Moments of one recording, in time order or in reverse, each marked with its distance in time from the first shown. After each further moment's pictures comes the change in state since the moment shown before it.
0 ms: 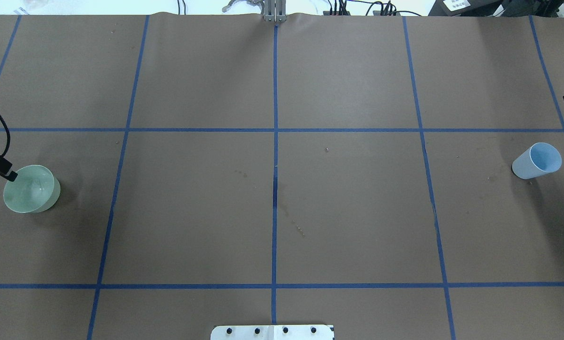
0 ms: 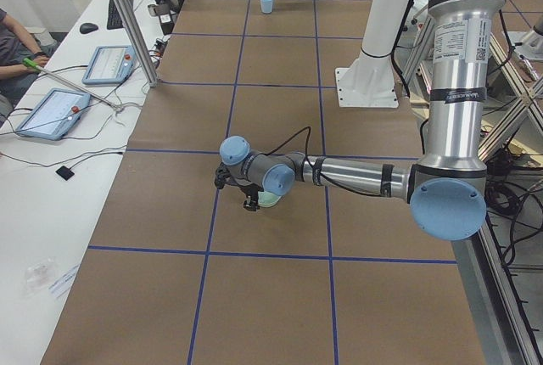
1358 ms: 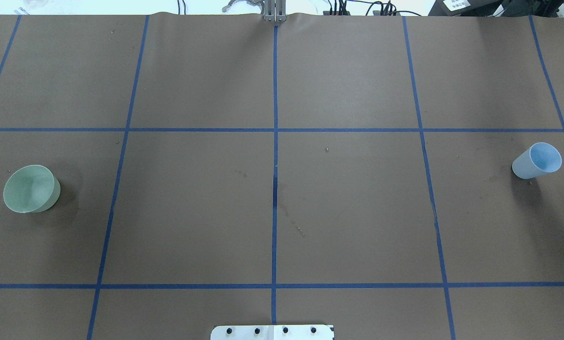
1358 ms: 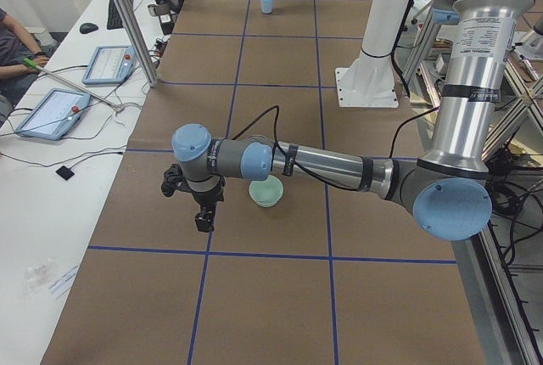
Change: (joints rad) left arm -0.349 -0.154 0.036 0.400 0.086 0.379; right arm 0.049 -0.002 0.297 -0.639 0.011 -0.189
